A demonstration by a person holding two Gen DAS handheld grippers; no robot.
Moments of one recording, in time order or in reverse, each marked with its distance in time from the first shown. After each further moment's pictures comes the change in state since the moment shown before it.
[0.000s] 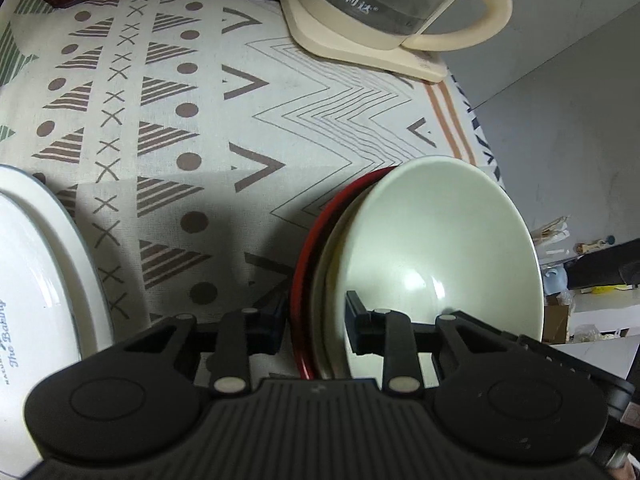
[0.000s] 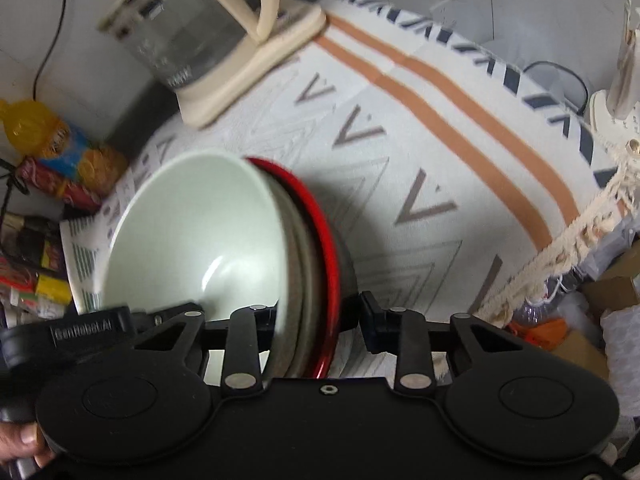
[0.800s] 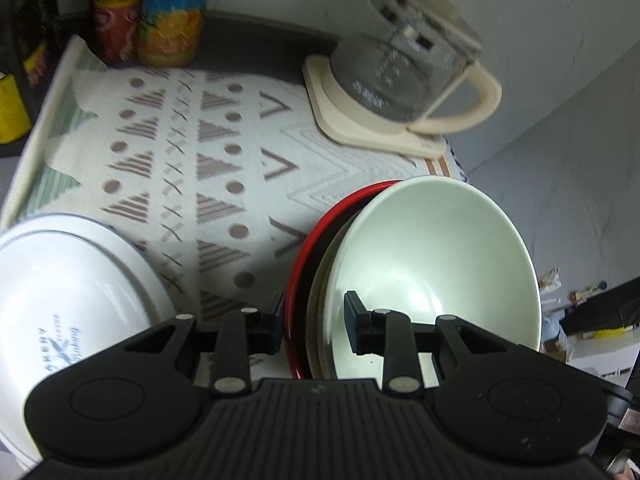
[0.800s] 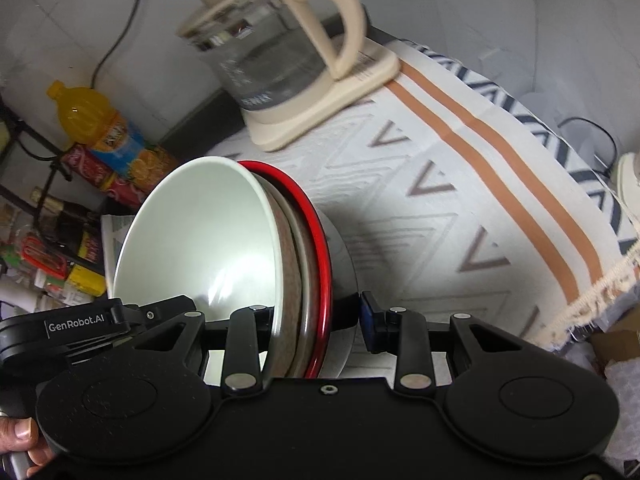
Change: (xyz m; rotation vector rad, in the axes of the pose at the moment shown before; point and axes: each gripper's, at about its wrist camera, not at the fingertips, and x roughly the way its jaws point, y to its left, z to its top) left arm -0.070 0.012 0.008 -0.042 -0.184 0.032; right arm -0.021 0.050 0.011 -0.105 -0.065 0.085
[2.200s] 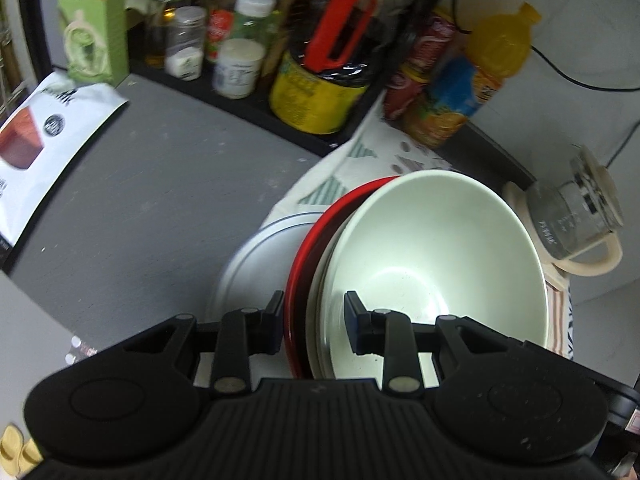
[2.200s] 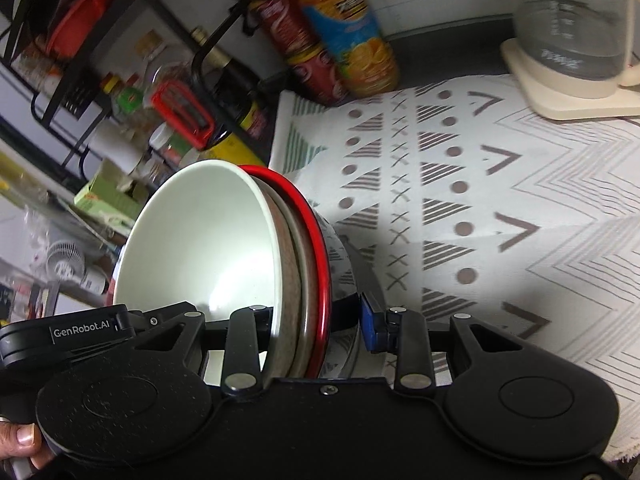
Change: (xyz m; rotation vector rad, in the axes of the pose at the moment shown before) left arm -0.109 0.156 -0.060 -0.435 -0.200 0.267; right arm 0.060 0.176 -0.039 -0.410 0.219 0.245
